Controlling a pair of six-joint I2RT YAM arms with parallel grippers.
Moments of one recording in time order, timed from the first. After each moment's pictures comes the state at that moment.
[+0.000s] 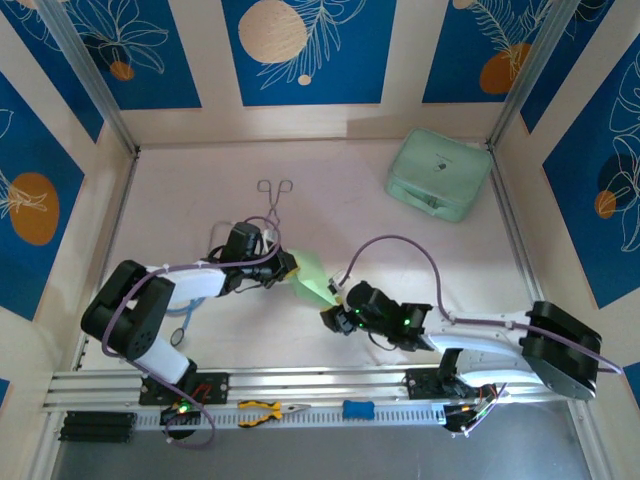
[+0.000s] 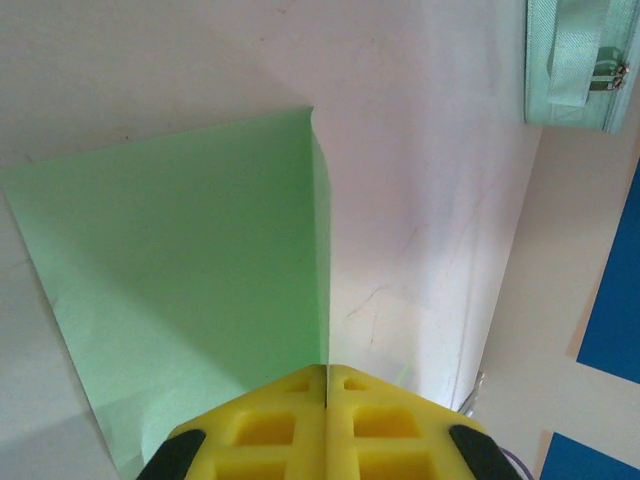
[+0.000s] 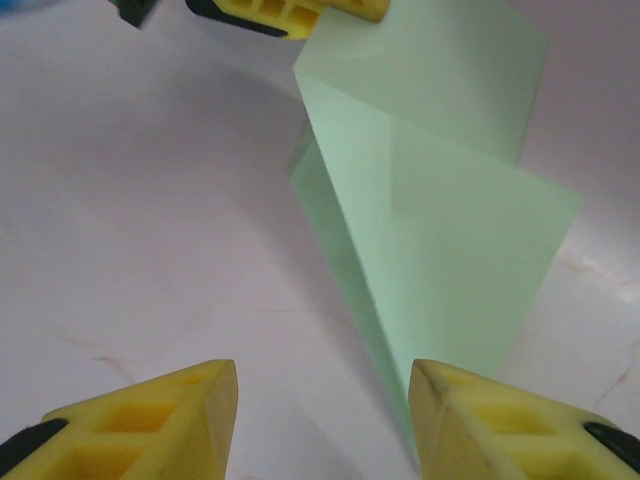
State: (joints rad) left arm -0.51 1.56 0.62 0.22 0.54 -1.10; right arm 1.10 1.19 0.41 0.06 0.19 0.32
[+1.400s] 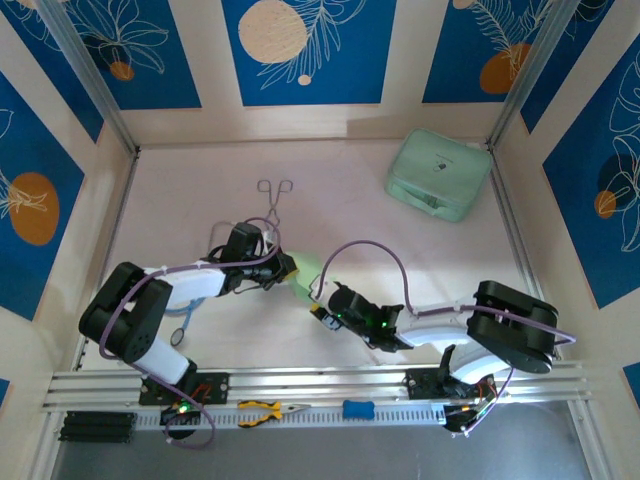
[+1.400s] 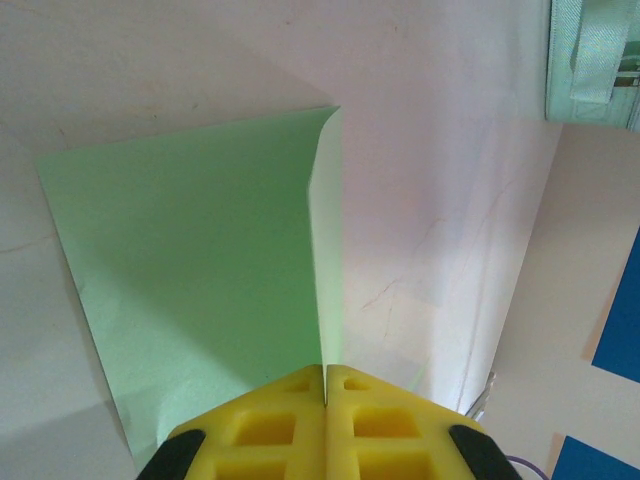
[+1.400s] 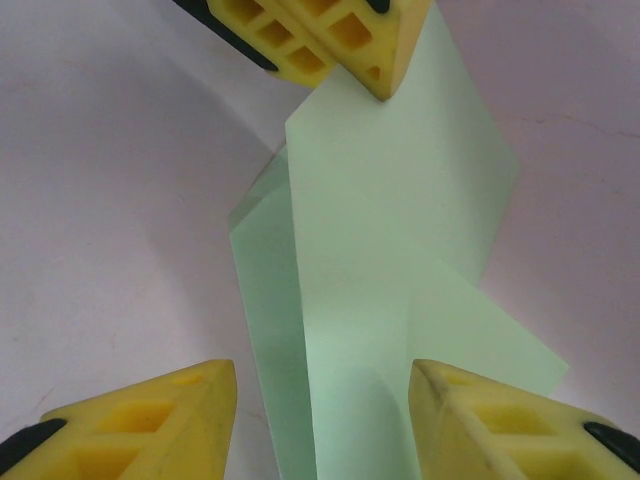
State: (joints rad) left arm -0.51 1.54 0.63 0.16 0.53 -1.09; right arm 1.13 1.45 0.43 0.34 0.36 0.01
